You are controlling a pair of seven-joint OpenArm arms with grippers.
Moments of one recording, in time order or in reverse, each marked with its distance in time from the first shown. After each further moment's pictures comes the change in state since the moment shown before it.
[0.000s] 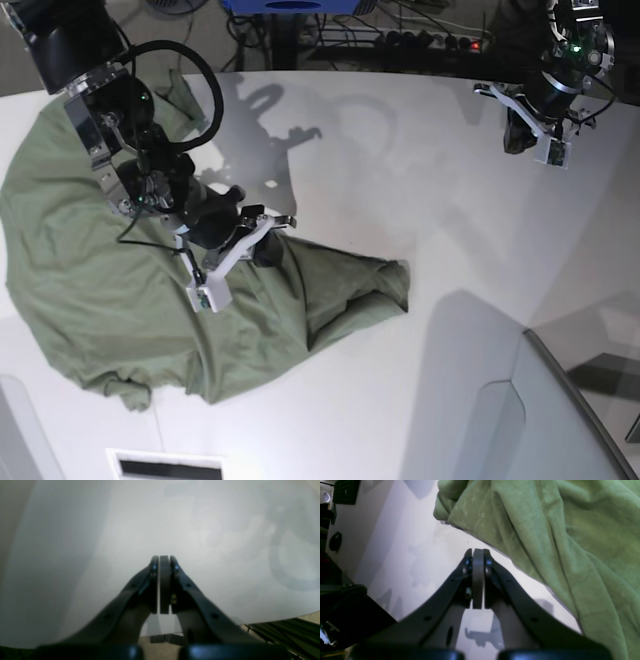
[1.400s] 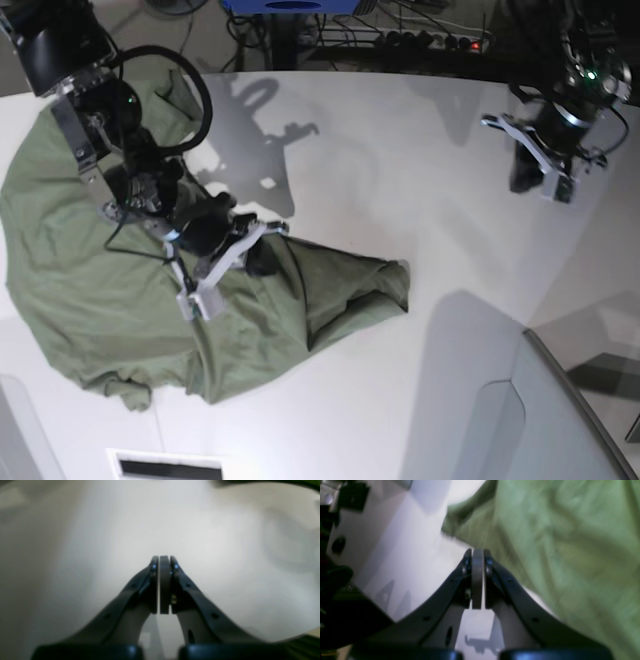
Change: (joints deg) left arm -3.7 -0.7 0.3 6.1 -1.0 -0.7 4.4; right arm -0.3 2.1 0.3 4.2 0.2 -0.2 -0.7
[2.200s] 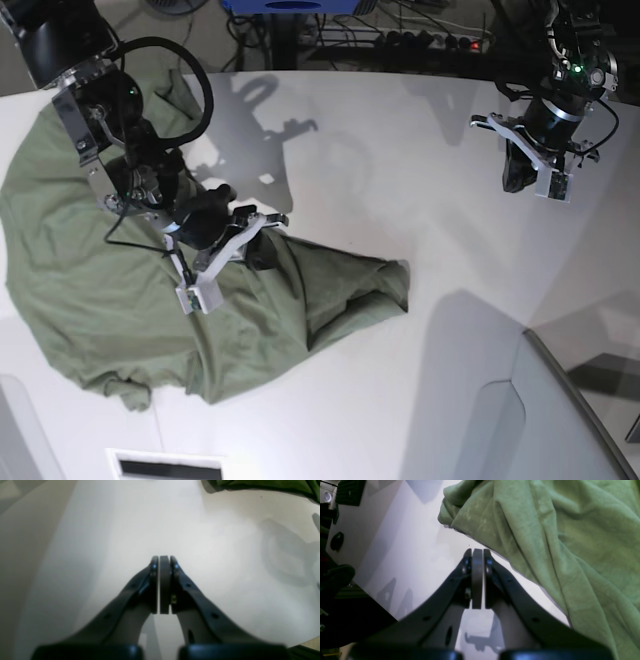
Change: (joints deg) left arm -0.3 2.4 0.0 0.0 1.0 0.8 -1.2; right arm -1.0 0.0 0.0 0.0 0.0 0.0 0.9
